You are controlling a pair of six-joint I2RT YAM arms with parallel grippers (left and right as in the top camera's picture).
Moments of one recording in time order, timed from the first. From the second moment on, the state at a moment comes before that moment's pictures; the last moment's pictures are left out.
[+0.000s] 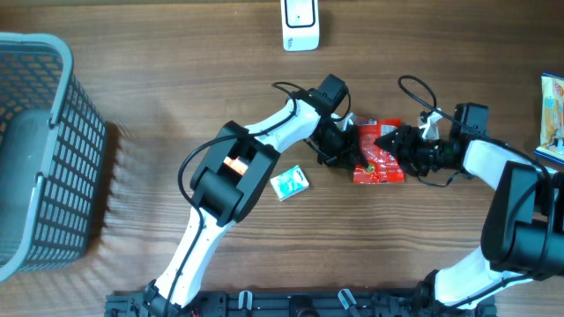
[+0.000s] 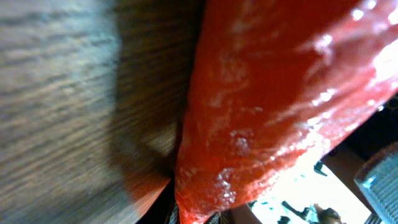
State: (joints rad) left arm -0.67 2.44 1.76 -0.70 0.89 -0.72; right arm -0.23 1.81 0.82 -0.33 -0.81 0.35
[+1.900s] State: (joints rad) left arm 0.00 2.21 1.73 -0.96 0.48 -0.60; right arm 0.08 1.91 1.17 0.24 -0.81 0.33
